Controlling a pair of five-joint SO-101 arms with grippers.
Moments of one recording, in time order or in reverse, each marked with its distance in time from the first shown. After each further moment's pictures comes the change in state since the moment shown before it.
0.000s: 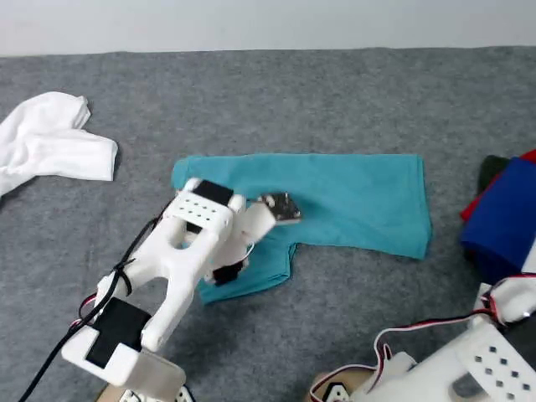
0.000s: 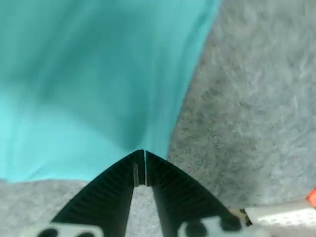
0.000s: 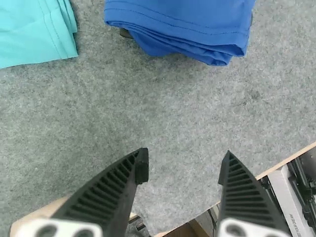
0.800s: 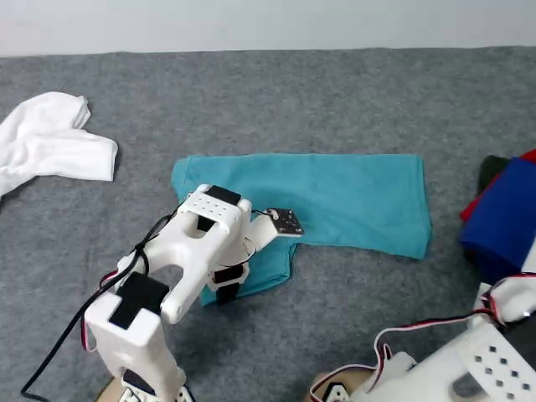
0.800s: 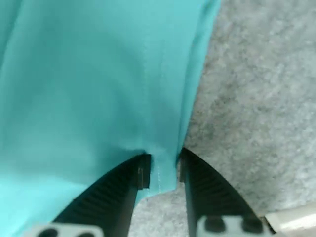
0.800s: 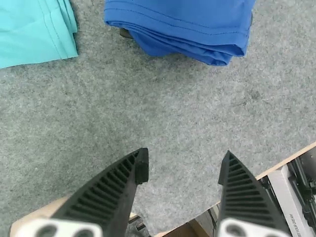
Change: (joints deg) left arm -0.1 14.2 -3.5 -4.8 -4.3; right arm 0.0 0.0 0.0 0.0 0.0
